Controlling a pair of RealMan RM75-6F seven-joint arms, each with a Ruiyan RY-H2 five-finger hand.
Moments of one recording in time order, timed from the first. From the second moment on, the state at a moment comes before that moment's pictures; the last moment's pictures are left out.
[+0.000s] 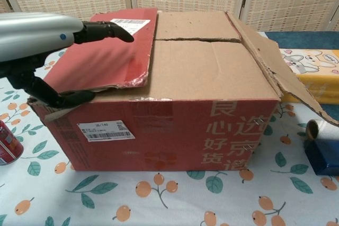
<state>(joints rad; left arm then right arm) -0.60 -1.30 -0.06 -2.28 1.17 1.22 0.90 0.05 -1.19 0.05 -1.50 -1.76 1.83 0.23</state>
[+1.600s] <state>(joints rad) -0.55 -1.54 -0.06 -2.14 1.46 1.49 1.12 0.03 -1.17 0.06 -1.52 -1.74 1.82 0.25</state>
